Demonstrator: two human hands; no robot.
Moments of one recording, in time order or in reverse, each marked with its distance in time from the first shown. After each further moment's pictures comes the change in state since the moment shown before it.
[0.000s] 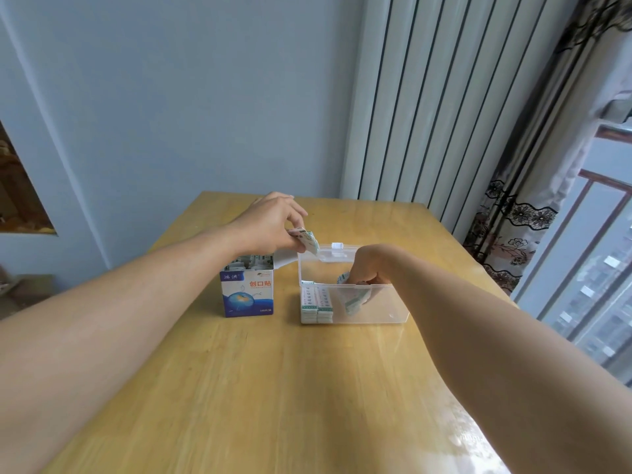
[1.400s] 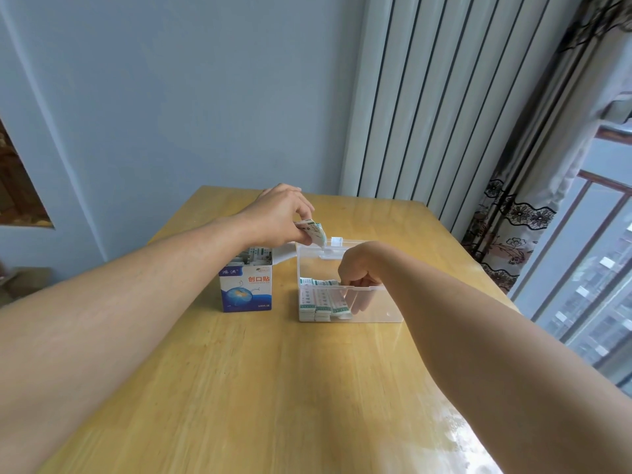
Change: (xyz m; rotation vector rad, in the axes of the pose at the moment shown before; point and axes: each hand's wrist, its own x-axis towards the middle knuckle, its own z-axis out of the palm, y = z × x) left_hand 0.007 0.011 -0.001 0.056 -0.010 0.029; right_hand -0.001 -0.019 0.008 -0.057 -0.282 0.127
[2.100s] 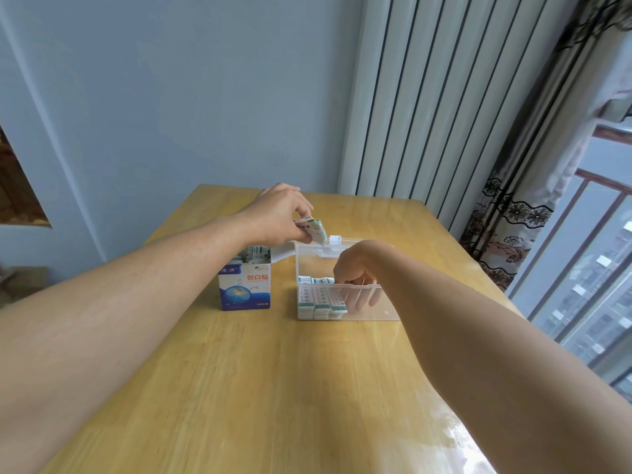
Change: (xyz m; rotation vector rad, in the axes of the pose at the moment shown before) left_hand 0.001 0.001 0.002 -0.013 0.015 -0.010; right_hand -0.009 -0.005 0.001 -0.031 -0.051 0.044
